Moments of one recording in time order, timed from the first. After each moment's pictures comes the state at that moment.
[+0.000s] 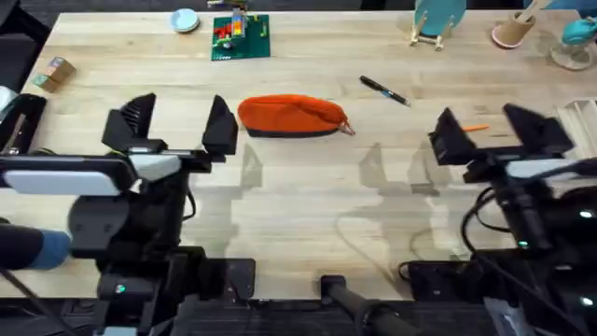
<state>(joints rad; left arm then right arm) -0.01 0.02 0.05 0.03 -0.01 0.03 0.00 0.00 0.08 -0.14 -0.02 0.00</state>
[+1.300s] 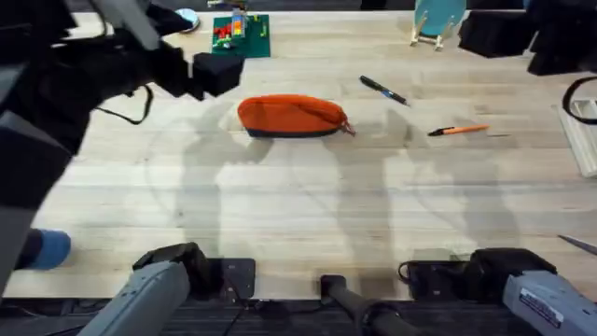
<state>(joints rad) 0.22 1.05 0.86 -0.35 0.69 0.46 0.00 0.93 1.05 -0.64 -0.14 0.00</state>
